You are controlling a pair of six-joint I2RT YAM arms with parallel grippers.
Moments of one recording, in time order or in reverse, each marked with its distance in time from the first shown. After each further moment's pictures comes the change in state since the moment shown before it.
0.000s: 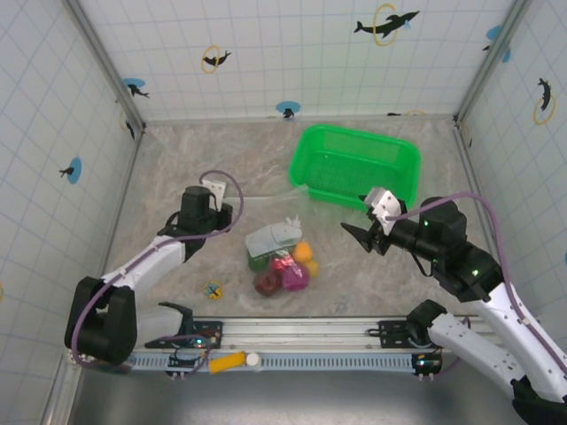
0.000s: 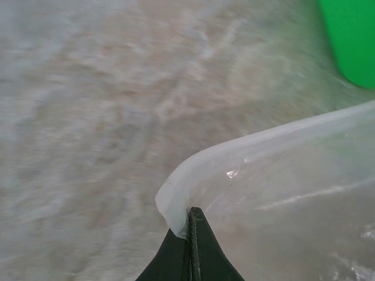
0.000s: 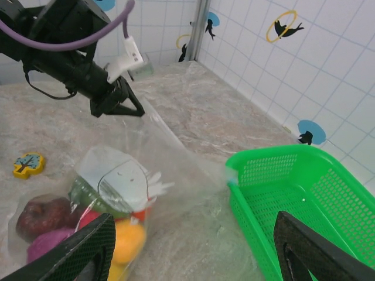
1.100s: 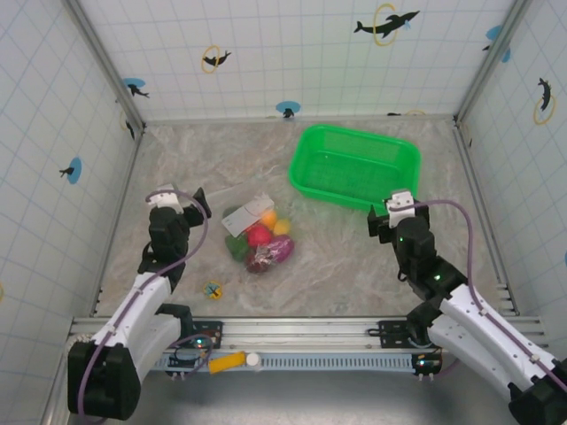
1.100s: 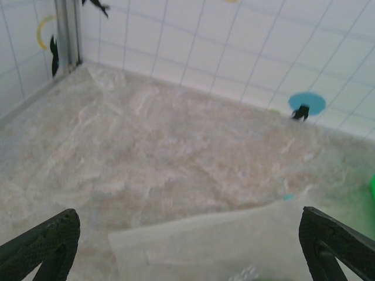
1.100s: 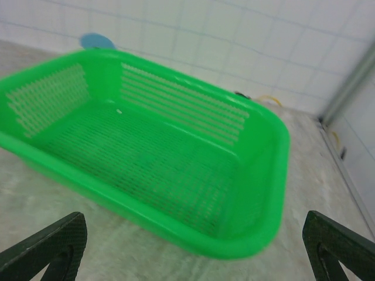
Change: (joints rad) left arm 0.165 -0.338 -0.249 0.280 -0.143 -0.216; right arm -0.061 -0.026 -0.500 0.443 0.790 0.258
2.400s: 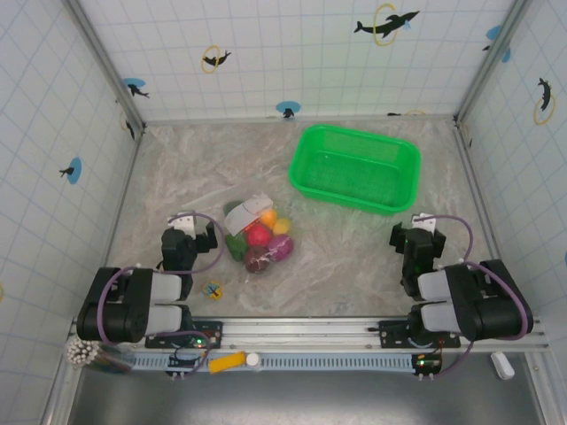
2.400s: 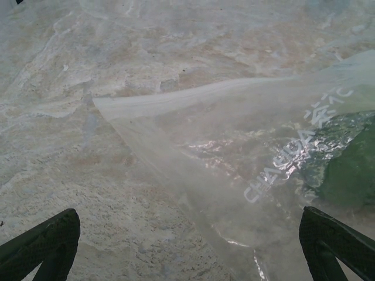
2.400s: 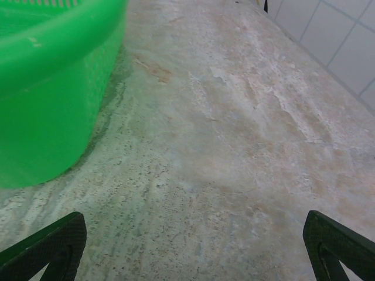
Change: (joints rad) left arm 0.071 0.452 -0.274 0.610 0.120 0.209; right arm -0.430 0.689 -0.340 0.871 -0.084 0.149
